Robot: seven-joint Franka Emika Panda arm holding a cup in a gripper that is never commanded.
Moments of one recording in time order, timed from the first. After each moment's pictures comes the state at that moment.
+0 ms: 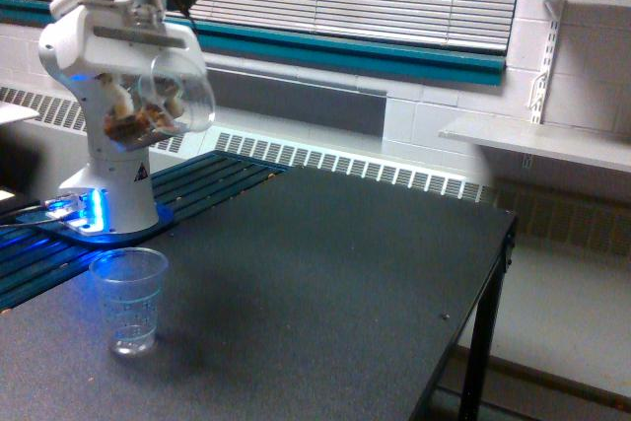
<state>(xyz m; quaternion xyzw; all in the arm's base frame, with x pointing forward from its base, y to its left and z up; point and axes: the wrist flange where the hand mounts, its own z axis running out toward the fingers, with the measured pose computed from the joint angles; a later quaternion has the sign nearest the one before) 0.276 -0.263 0.413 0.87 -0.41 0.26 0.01</state>
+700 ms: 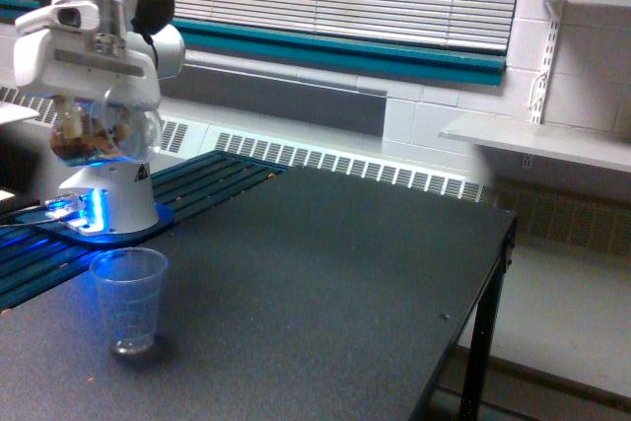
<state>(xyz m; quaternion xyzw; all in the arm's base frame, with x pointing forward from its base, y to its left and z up) 0.220 -0.272 0.382 0.89 -0.39 0.21 0.07</state>
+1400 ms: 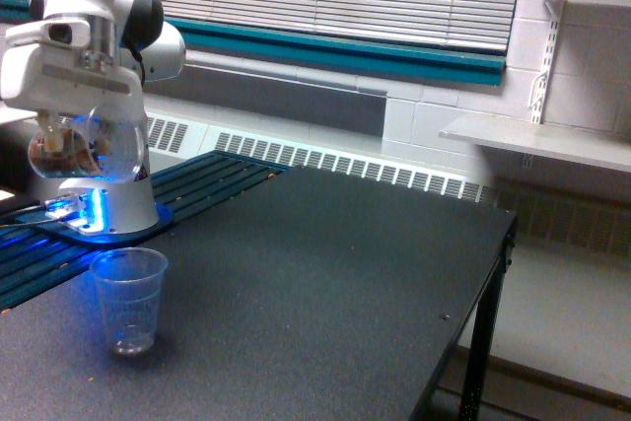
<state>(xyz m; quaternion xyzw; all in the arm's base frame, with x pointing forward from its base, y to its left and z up) 0.206 -0.279 0.359 0.90 -0.38 0.17 0.11</state>
